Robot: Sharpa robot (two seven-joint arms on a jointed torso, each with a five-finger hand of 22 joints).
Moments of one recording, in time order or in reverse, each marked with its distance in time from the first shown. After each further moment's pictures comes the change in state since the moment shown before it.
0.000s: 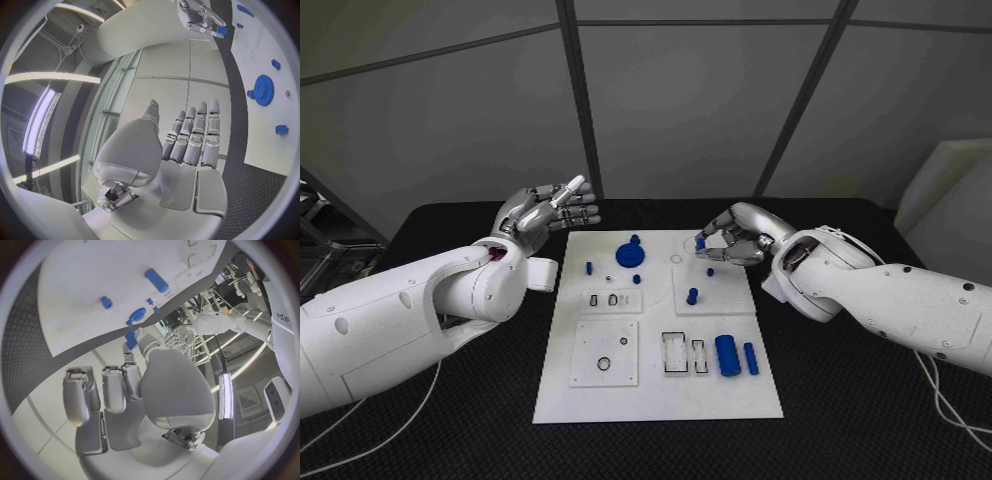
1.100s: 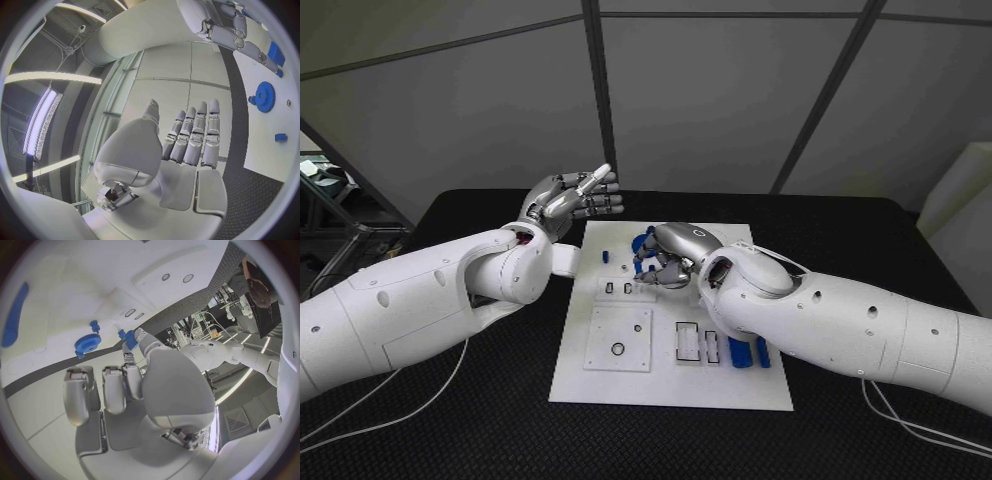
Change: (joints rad) left arm -0.004 0.028 -0.008 -0.017 0.000 0.007 -0.004; left_hand 0.000 0.000 0.000 0.000 0.000 0.000 0.000 0.000 0.000 0.000 0.000 0.000 0.000 0.000 0.000 0.000 0.000 0.000 0.000 0.000 0.000 -0.001; right arm -0.034 0.290 -0.042 0.005 -0.313 0.033 -0.248; right_hand -0.019 0.005 0.005 -0.022 0.056 0.004 0.004 -0.016 0.008 0.000 0.000 0.005 0.000 0.004 -0.003 0.000 0.000 0.000 -0.003 -0.003 0.000 0.000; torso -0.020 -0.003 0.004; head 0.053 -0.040
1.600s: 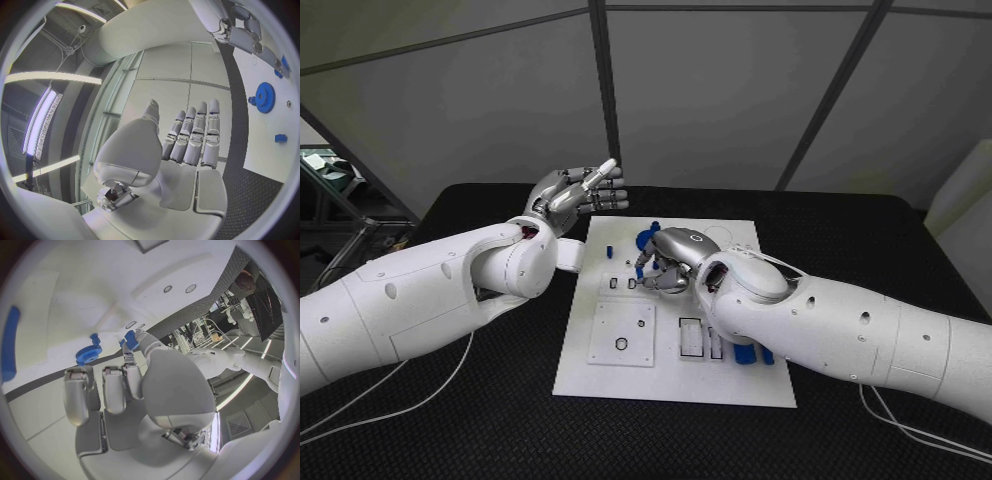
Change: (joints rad) left arm 0.000 0.001 0.000 0.000 0.000 0.002 -0.001; left_hand 0.000 0.000 0.000 0.000 0.000 0.000 0.000 0.000 0.000 0.000 0.000 0.000 0.000 0.000 0.000 0.000 0.000 0.000 0.000 0.000 0.000 0.000; right arm -0.019 0.026 -0.007 -0.023 -0.035 0.026 -0.026; right_hand -0.005 -0.003 -0.003 -0.003 0.005 0.000 0.000 -0.003 0.000 0.000 0.000 0.000 0.000 0.000 0.000 0.000 0.001 0.000 0.000 0.000 0.000 0.000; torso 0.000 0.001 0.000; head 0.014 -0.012
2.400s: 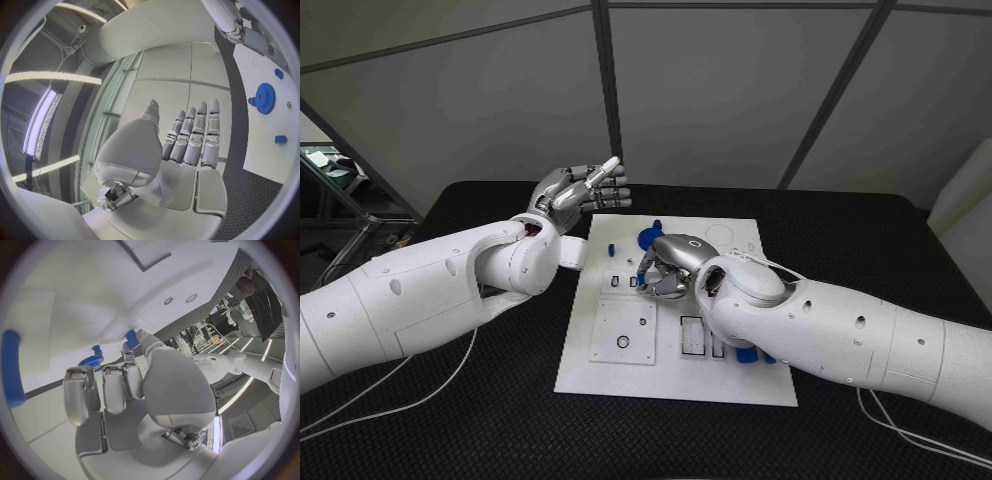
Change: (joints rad) left arm 0.000 0.004 0.000 -0.005 0.000 0.003 -0.001; left_hand 0.000 0.000 0.000 0.000 0.000 0.000 0.000 0.000 0.000 0.000 0.000 0.000 0.000 0.000 0.000 0.000 0.000 0.000 0.000 0.000 0.000 0.000; right arm -0.018 0.016 -0.001 -0.019 -0.011 0.034 -0.010; right_hand -0.017 -0.007 0.000 0.000 0.004 0.003 -0.004 0.003 -0.002 0.000 0.000 0.000 0.000 0.000 0.000 0.000 0.000 0.000 0.000 0.000 0.000 0.000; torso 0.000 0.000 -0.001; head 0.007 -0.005
